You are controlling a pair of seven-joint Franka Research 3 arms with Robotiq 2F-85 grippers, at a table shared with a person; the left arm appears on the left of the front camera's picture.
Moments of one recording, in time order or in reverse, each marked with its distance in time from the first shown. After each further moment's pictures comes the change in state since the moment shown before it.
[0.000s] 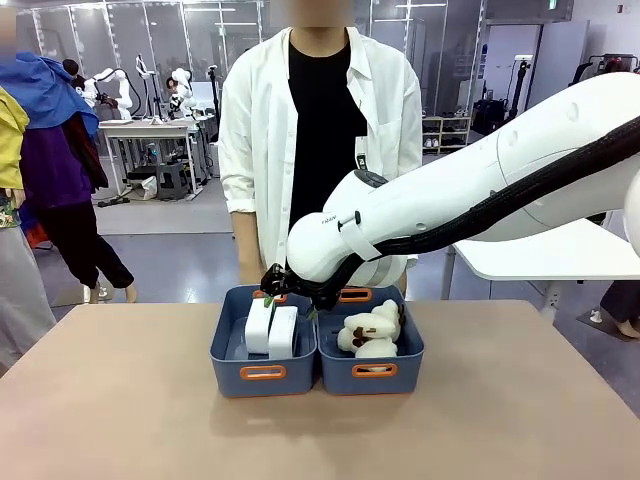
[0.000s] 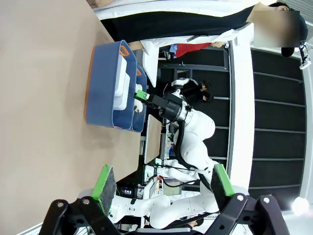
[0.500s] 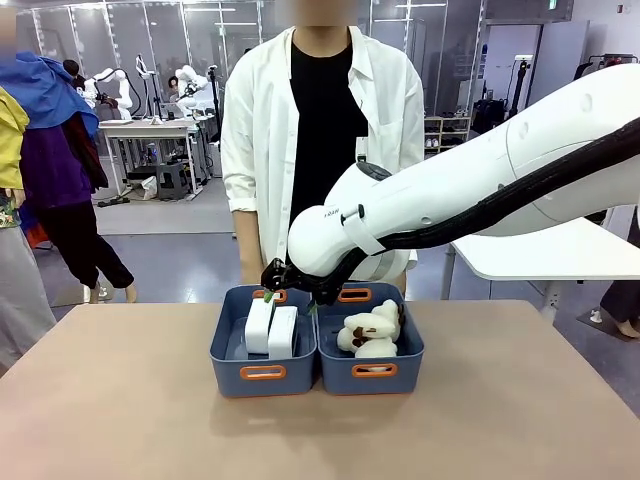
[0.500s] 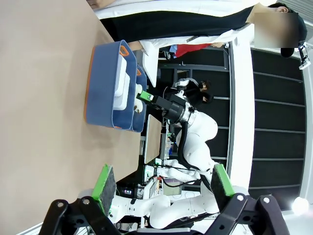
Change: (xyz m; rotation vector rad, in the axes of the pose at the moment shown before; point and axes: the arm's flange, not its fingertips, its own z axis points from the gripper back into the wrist) left arm 0.000 0.000 0.000 0.000 0.000 0.000; right arm 0.001 0.002 0.009 0.000 -0.005 0.011
